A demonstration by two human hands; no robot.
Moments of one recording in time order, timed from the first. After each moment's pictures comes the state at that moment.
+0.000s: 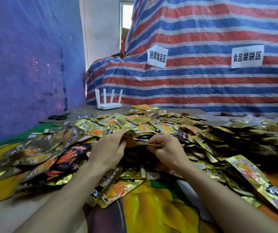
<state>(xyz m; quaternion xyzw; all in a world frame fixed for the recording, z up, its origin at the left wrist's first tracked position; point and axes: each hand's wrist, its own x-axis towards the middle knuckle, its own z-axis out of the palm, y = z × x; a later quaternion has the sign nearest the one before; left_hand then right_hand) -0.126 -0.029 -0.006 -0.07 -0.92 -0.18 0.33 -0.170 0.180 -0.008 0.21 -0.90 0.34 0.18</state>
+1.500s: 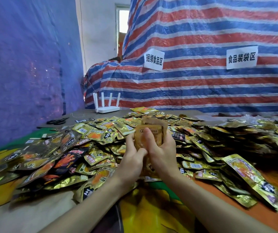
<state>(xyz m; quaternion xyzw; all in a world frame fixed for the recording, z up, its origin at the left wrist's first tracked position) -0.100 0.043 -0.016 -0.17 -0.65 -0.73 0.11 -0.127 0.144 -0.007 0.24 -0.61 0.71 0.26</state>
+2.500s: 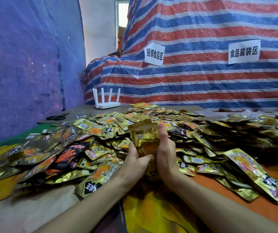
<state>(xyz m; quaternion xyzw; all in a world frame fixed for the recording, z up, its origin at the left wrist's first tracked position) -0.095 0.042 -0.031 -0.09 -0.71 -0.69 0.05 -0.124 0.145 -0.020 0.17 -0.63 0.74 0.17</state>
